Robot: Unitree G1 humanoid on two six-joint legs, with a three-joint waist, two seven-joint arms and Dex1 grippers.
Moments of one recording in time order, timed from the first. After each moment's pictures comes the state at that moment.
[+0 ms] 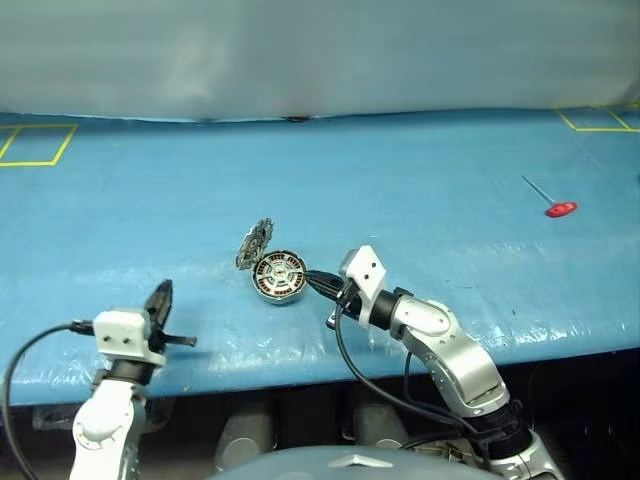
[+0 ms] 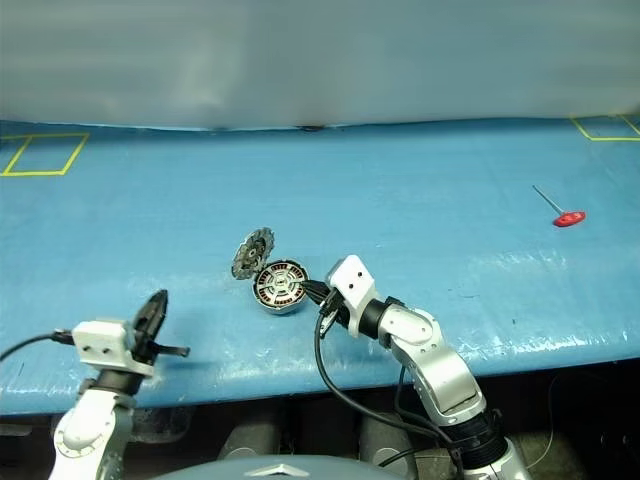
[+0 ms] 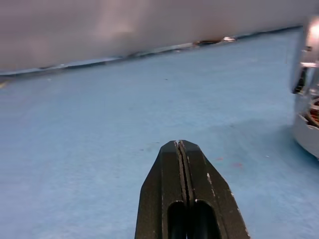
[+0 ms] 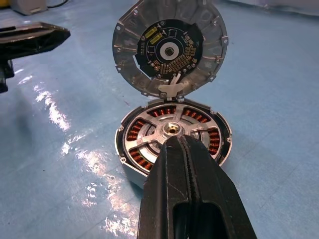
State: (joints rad) left arm 0.35 0.29 0.26 -0.29 -0.27 -0.12 -0.26; right arm -0.09 -0.28 0.31 -0.37 0.21 0.45 0.58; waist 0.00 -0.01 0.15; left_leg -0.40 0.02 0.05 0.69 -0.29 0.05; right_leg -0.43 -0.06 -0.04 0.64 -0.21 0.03
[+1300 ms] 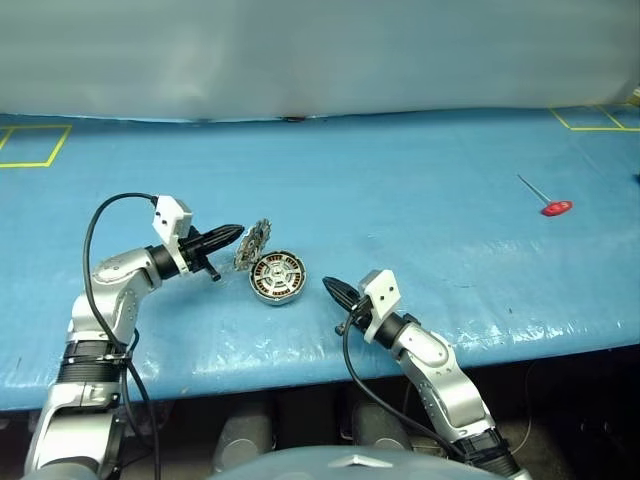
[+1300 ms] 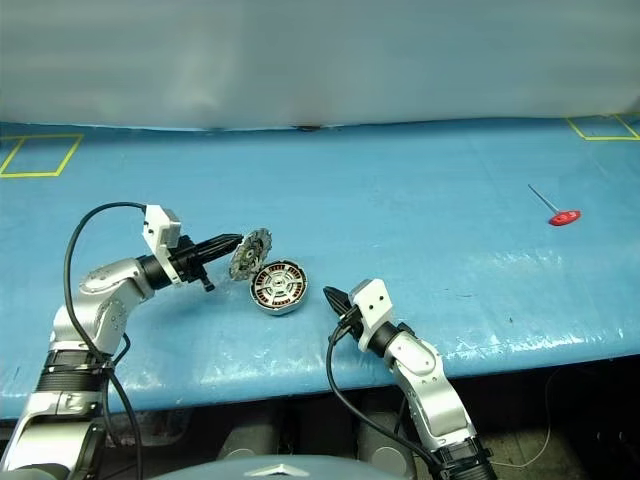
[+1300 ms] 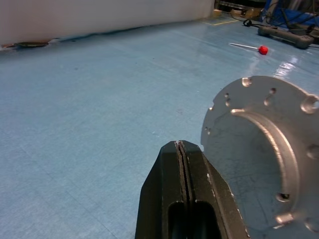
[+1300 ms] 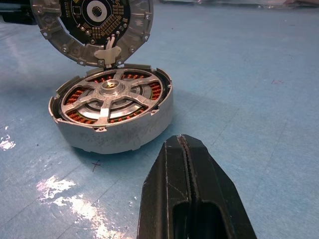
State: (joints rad) left arm -0.31 0.55 0.09 0.15 -0.47 0.33 -0.96; right arm 0.07 -0.20 0.26 -0.11 0.15 0.07 0.50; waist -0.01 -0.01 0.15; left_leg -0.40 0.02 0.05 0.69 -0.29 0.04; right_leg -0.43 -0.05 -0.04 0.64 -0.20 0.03
